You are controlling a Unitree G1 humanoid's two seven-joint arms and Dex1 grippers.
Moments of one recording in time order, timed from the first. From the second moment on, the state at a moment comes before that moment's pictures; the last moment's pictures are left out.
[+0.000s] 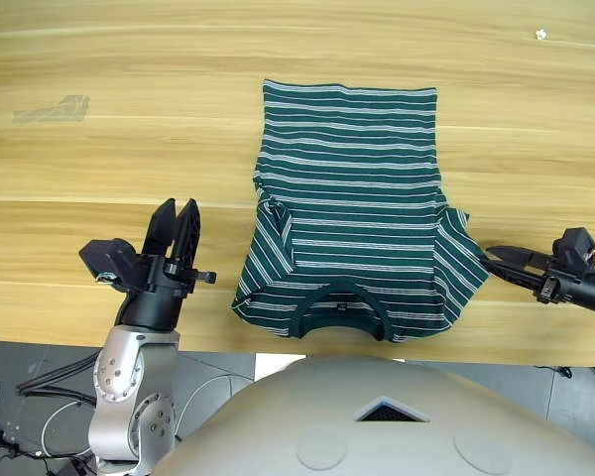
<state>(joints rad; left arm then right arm) 0.77 0.24 0.14 -0.75 -0.60 0.11 -0.24 0.41 -0.85 -0.19 -0.08 0.50 0.24 1.16</state>
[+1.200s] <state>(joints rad) 0.79 0.22 0.06 -0.72 -0.58 0.15 -0.27 0.27 -0.82 -0.18 0.42 0.37 -0.09 1.29</state>
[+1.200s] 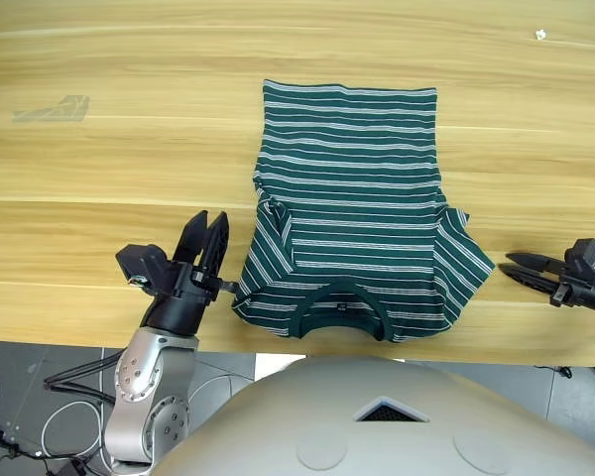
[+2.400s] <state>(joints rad) 0.78 0.20 -0.02 -0.66 -0.50 0.15 -0.27 0.29 -0.75 -0.17 0.31 0.54 0.19 1.41</state>
